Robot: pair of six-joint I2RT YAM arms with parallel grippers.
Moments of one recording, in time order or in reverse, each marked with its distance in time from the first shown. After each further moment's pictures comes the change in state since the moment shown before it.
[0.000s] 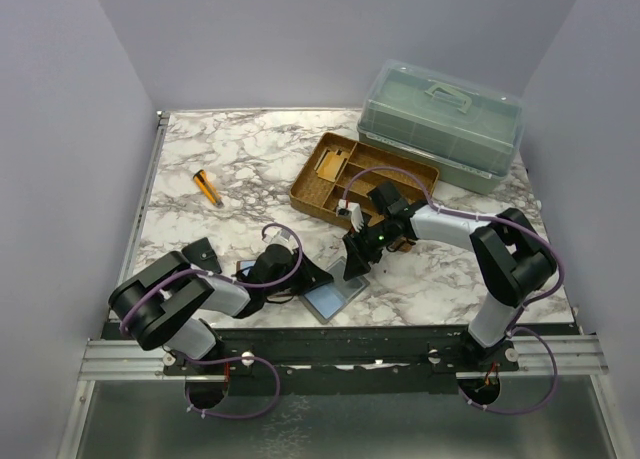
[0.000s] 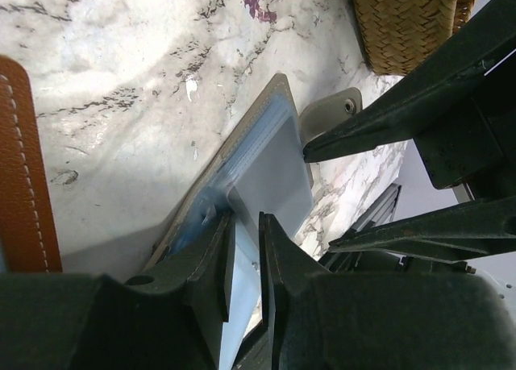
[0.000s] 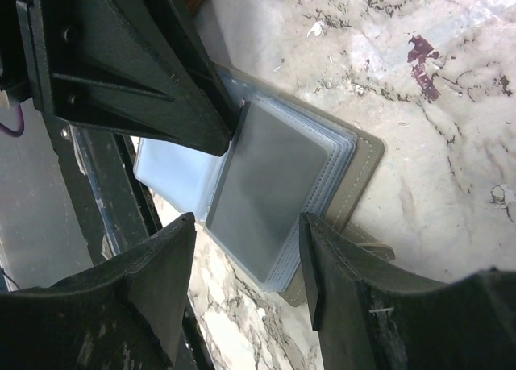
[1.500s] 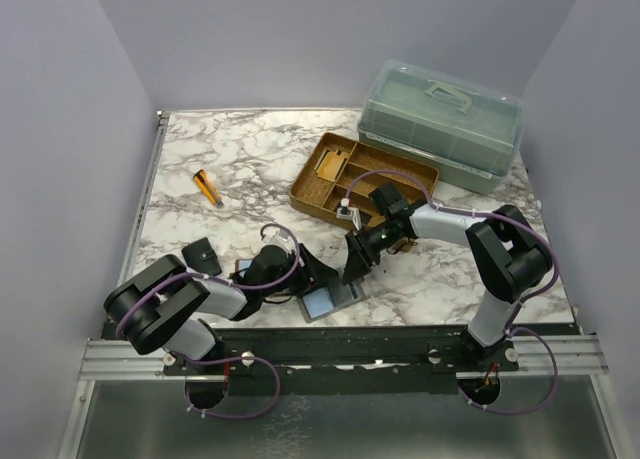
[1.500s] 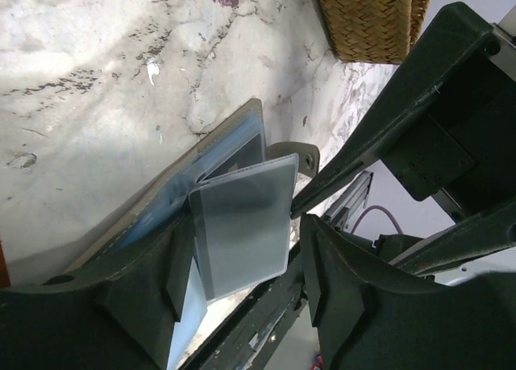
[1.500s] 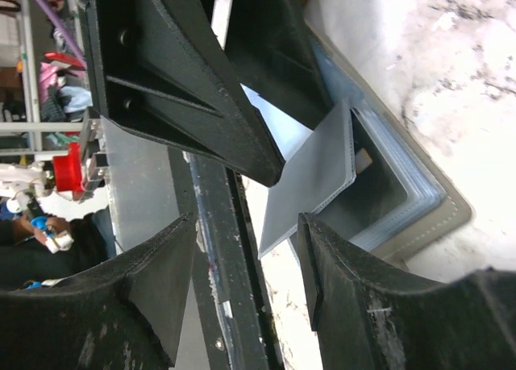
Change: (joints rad) left arm 0.009 -0.020 -0.026 0.065 0.052 -0.046; right arm -0.017 0.034 0.000 -0.020 -0.252 0.083
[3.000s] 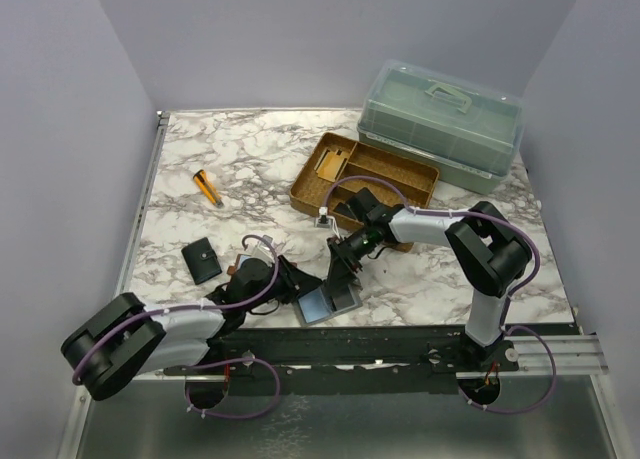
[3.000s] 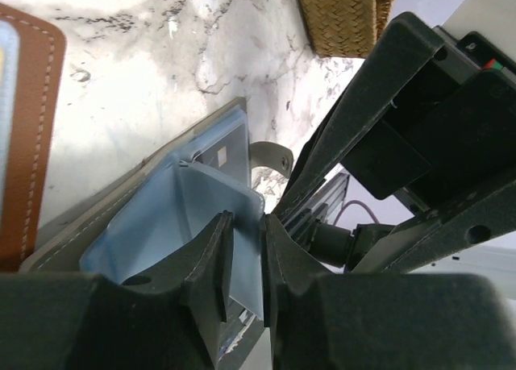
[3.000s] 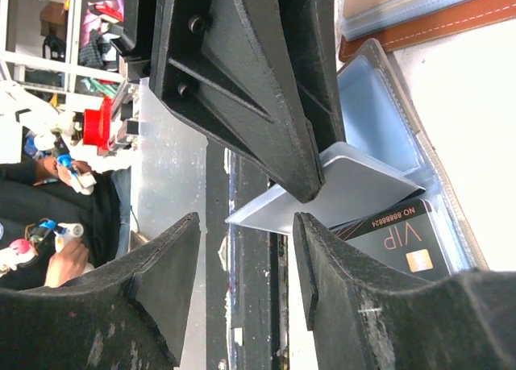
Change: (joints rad) left arm -0.002 -0.288 -0.149 -0.063 -0.050 -0.053; right arm 0.127 0.093 0.066 0.090 -0.163 0.007
